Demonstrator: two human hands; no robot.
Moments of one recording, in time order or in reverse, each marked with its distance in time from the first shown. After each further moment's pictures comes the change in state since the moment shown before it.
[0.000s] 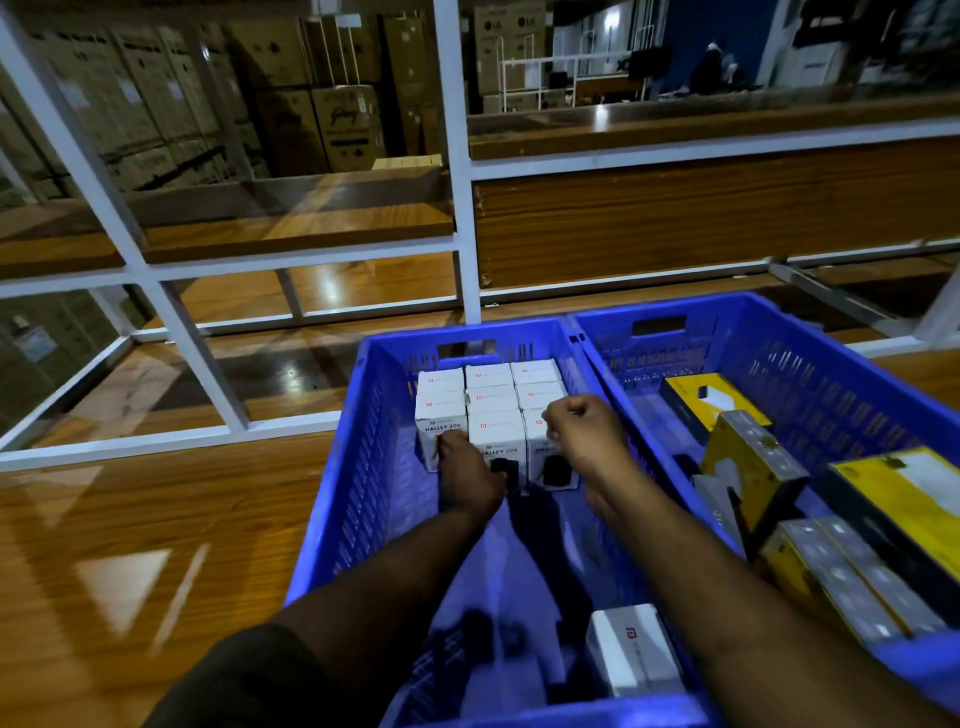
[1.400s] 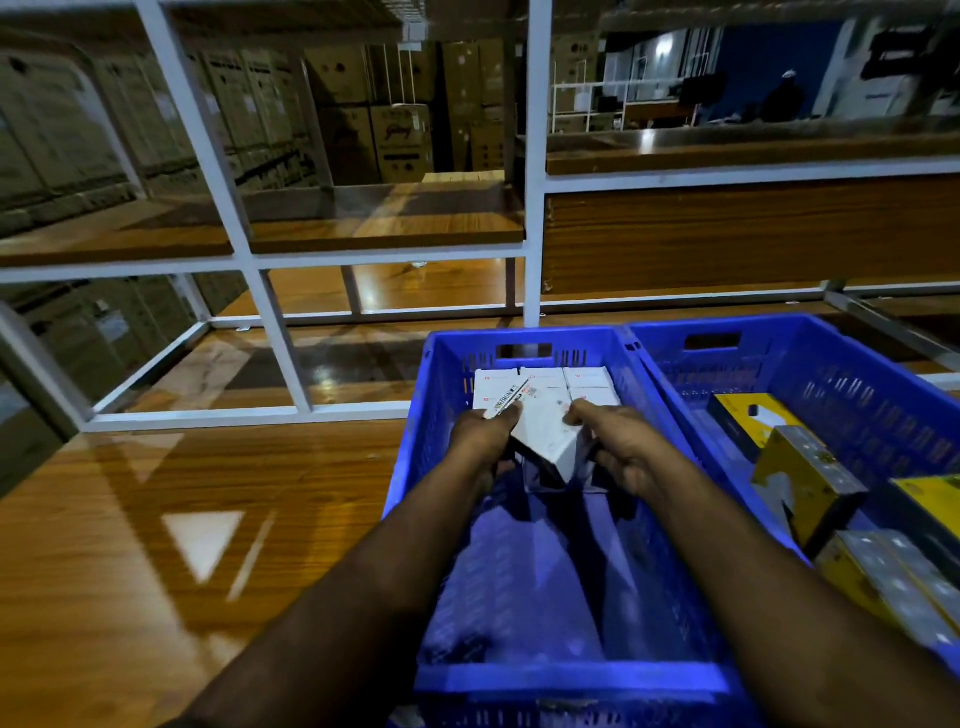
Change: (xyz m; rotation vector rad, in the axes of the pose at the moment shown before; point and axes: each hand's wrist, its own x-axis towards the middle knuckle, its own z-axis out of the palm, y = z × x) left_hand -0.025 0.039 -0.110 -0.744 -0.193 -0.329; right_hand -0.025 -0.031 0.018 0.060 -0.224 0.235
